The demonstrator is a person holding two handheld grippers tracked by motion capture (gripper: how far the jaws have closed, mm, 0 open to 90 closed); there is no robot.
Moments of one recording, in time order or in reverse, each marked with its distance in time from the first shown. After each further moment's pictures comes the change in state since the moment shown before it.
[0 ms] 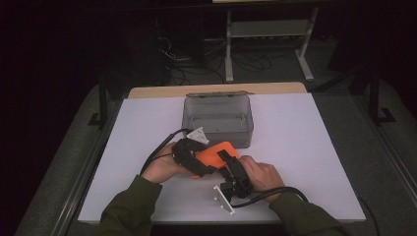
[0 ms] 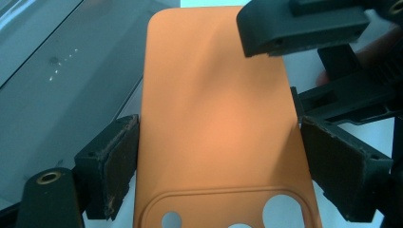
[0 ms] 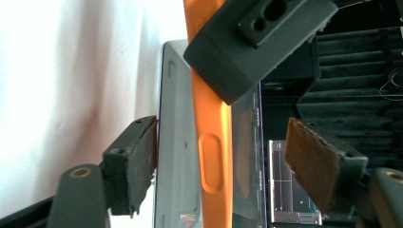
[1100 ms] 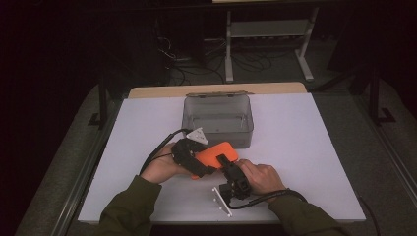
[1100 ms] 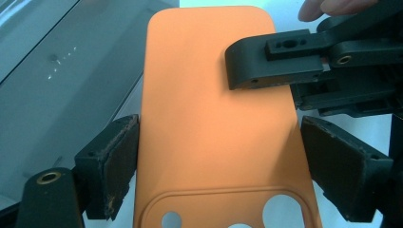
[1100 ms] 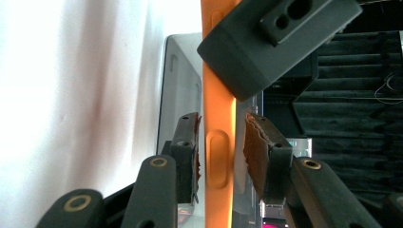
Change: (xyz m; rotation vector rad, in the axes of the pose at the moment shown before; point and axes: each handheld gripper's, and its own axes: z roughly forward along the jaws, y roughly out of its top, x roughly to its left) left arm 0.000 -0.001 -0.002 0.007 -0.002 -0.003; right arm 0.003 0.004 0.000 0.029 -0.007 -0.046
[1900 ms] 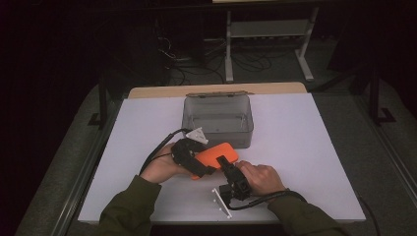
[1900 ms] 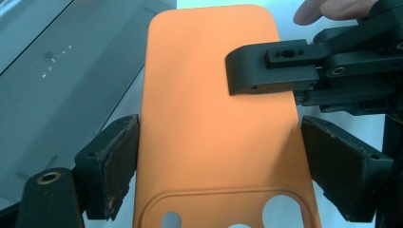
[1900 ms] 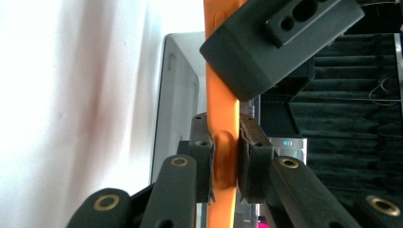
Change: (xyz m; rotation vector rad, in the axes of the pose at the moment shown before) left arm 0.001 0.000 0.000 -0.001 -0.018 -0.014; right arm 0.001 0.001 -0.002 0.006 -0.017 -0.015
